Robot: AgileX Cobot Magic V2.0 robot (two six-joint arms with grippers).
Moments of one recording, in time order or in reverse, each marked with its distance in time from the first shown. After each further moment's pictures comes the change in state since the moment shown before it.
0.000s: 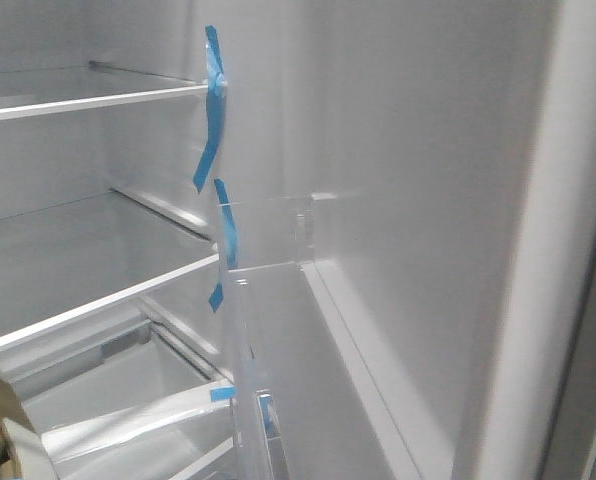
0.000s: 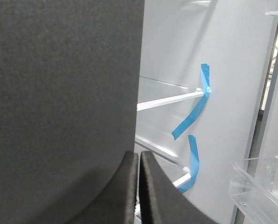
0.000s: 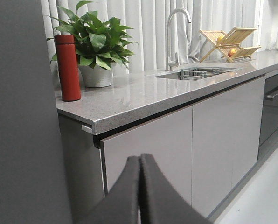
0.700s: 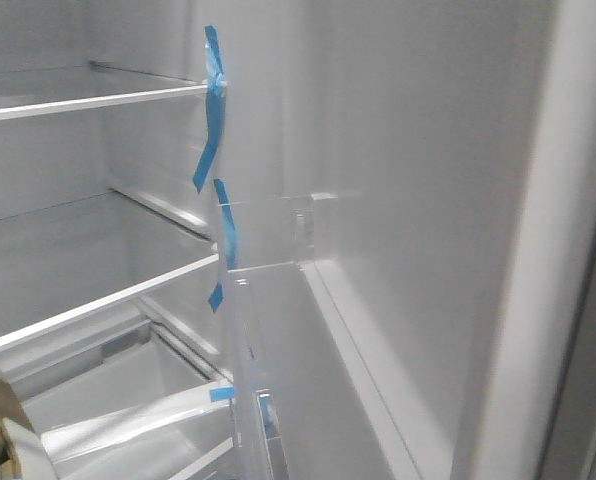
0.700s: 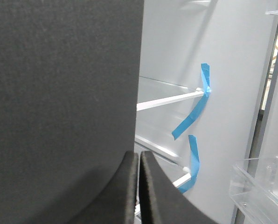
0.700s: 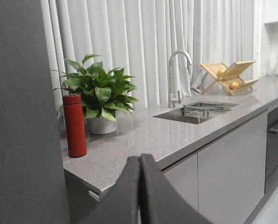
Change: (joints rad) left arm 0.000 0.000 0.000 0.000 0.000 0.000; right arm 0.000 0.366 -0.535 0.020 0.109 0.002
